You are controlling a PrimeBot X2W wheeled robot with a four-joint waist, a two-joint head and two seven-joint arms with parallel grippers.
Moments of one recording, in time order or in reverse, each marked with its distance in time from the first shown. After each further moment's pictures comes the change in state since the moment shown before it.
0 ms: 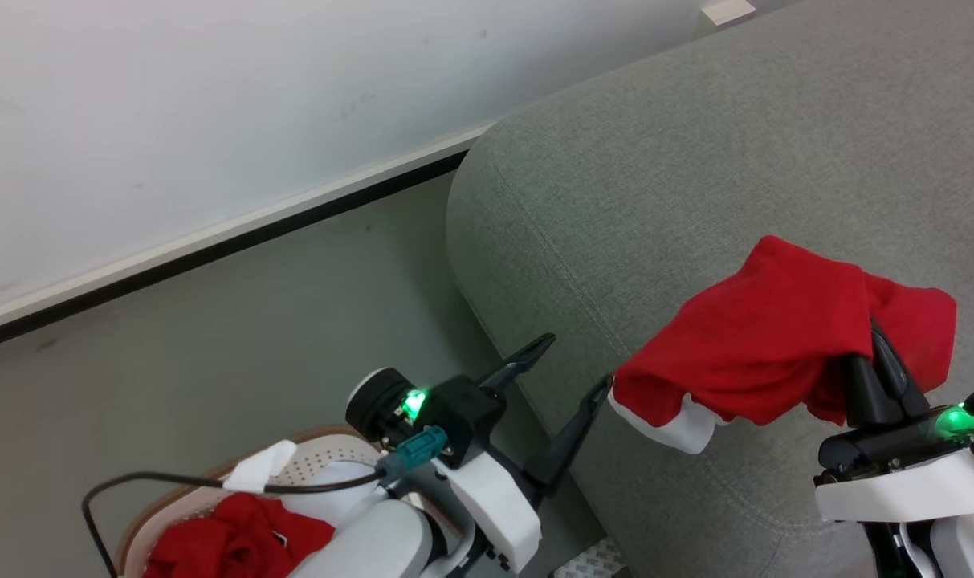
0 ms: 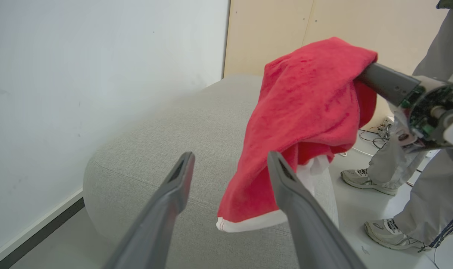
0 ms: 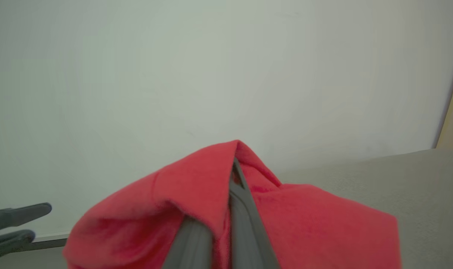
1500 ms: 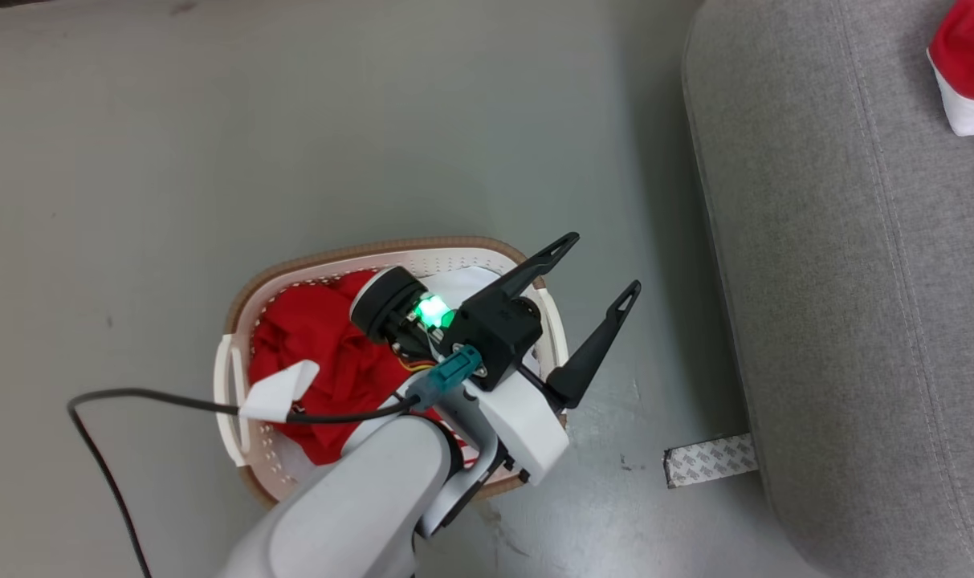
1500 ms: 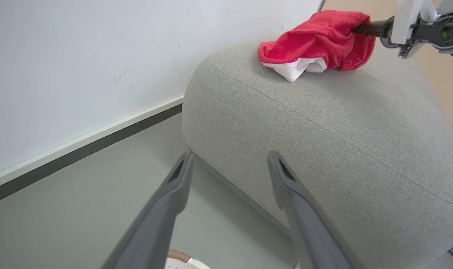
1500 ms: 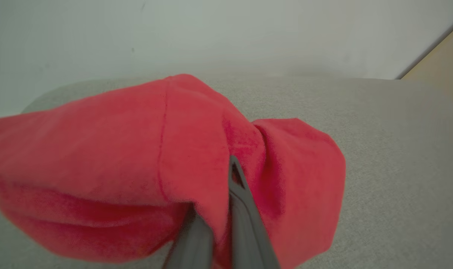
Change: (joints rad) left arm -0.199 -0.006 -0.025 -0.006 0.057 0.042 0.055; right arm -0.766 -0.449 0.175 0.907 0.287 0.000 0.142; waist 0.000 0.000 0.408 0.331
